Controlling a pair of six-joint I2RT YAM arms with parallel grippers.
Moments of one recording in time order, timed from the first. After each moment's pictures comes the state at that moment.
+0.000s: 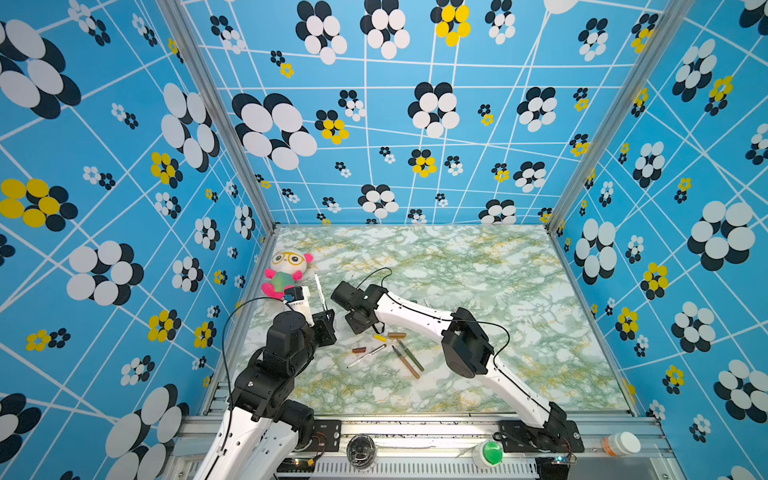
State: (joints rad) left arm -0.34 0.52 0.67 -0.60 -0.02 -0.57; right arm 1.04 2.57 2.31 -0.98 0.22 0.36
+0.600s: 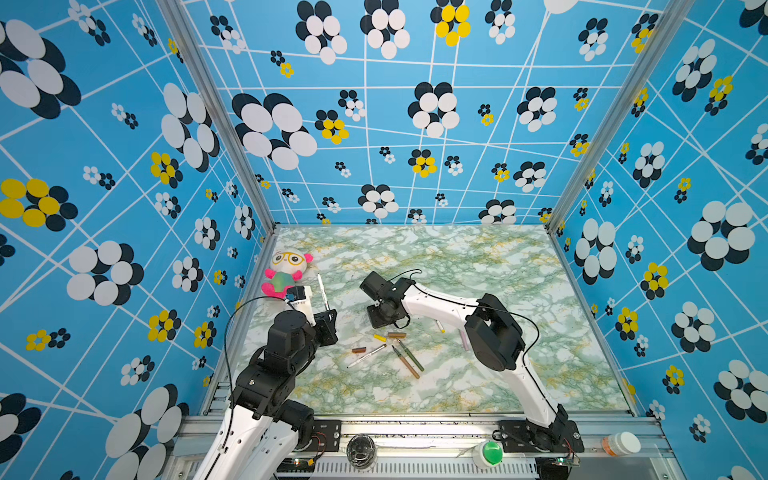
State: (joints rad) left arm -0.34 0.55 0.66 -0.58 0.03 -0.57; right arm 0.91 2.22 1.76 -0.71 -0.01 0.54
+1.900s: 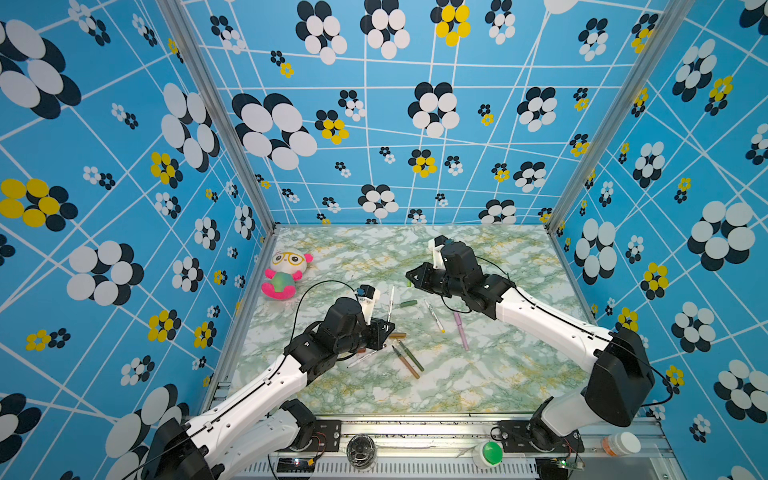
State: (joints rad) left arm -0.66 0.95 0.63 -0.26 0.26 -0.57; right arm 0.71 1.55 1.23 -0.21 -0.18 0.85
